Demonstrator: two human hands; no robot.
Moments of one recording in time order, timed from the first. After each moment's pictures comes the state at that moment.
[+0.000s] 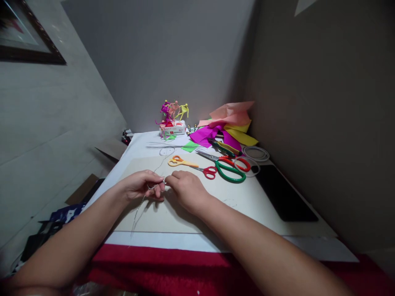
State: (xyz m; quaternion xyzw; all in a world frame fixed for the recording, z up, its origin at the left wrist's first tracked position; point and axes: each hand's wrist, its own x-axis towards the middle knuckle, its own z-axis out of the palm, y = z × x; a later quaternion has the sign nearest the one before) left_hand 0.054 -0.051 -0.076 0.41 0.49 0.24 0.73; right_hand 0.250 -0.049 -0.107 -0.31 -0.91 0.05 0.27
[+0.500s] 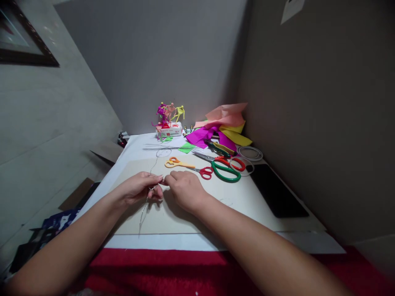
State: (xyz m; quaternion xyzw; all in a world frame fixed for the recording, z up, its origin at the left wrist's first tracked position) left_hand 0.067 -0.060 -0.074 0.45 0.52 0.30 0.66; right_hand 0.250 -0.051 -0.104 -0.34 -0.90 -0.04 0.25
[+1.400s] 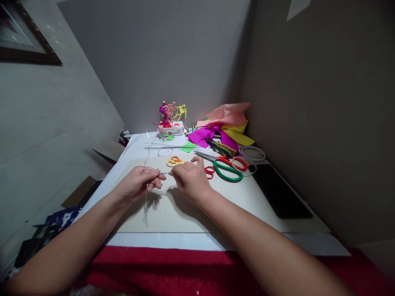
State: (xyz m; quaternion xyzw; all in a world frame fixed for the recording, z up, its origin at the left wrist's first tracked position) left_hand 0.070 -0.068 -0.065 0.54 0.50 0.40 0.54; right_hand 0.257 -0.043 -0.093 -0.35 -0.85 0.00 0.39
